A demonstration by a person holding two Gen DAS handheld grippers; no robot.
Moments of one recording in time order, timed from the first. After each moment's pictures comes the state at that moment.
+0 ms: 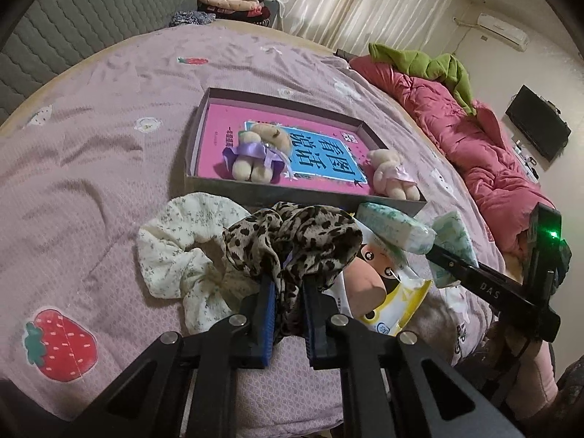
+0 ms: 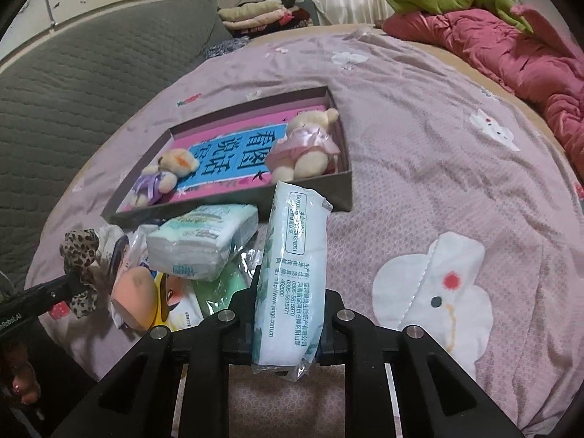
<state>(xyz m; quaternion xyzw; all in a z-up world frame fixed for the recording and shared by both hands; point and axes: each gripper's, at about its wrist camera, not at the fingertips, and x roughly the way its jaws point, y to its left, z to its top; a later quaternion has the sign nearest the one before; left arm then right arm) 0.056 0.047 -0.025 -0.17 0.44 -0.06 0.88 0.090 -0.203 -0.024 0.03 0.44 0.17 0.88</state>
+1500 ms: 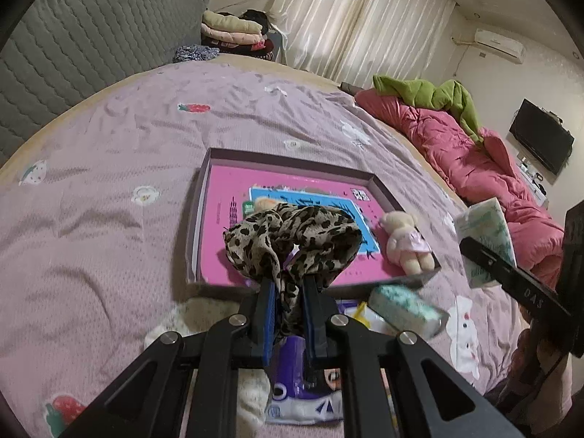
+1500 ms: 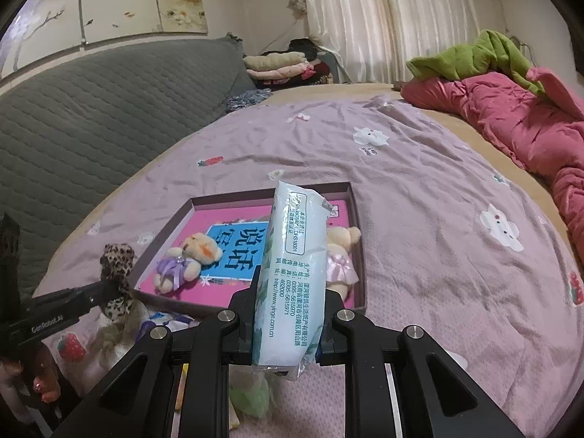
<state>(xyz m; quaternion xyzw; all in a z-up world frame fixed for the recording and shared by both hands) 0.111 0.058 -0.003 -0.15 0.38 -0.03 0.91 0.128 -0.183 0.038 0.01 0.34 0.21 0.92</state>
